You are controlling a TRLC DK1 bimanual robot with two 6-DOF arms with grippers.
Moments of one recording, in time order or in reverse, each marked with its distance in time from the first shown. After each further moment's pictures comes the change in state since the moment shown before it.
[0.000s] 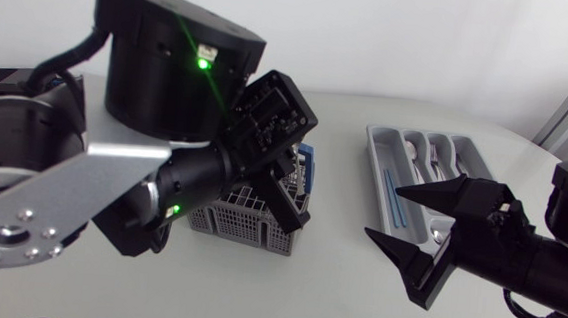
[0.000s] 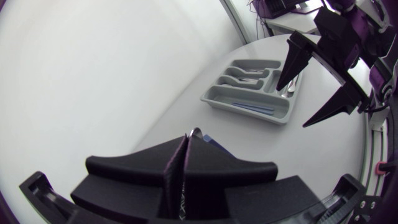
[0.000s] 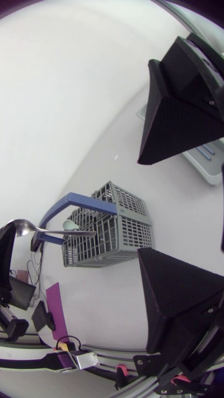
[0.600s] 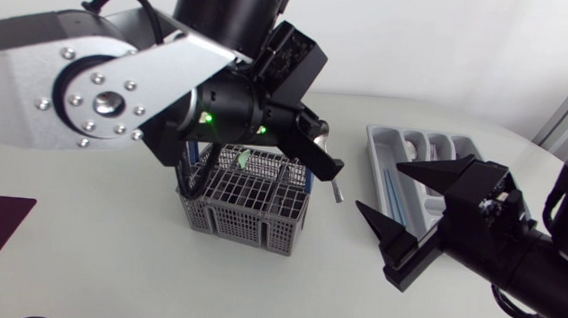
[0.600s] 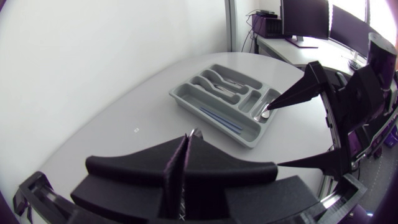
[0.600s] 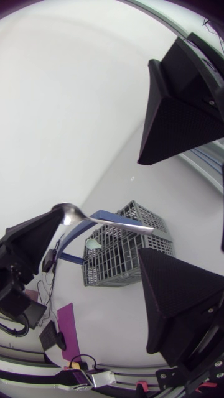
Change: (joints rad) left arm 0.151 0.183 0.242 -0.177 0.342 -0.314; right arm 0.255 -0.008 0.026 0.117 0.359 0.090
